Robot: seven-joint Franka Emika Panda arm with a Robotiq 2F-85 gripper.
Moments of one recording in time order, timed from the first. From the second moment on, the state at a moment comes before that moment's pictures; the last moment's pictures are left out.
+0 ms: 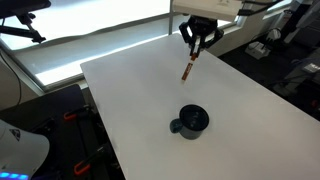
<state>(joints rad) -0.12 0.25 0.01 -1.95 0.00 2.21 -0.65</state>
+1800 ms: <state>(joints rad) -0.19 0.56 0.00 -1.89 0.08 2.01 -0.75</state>
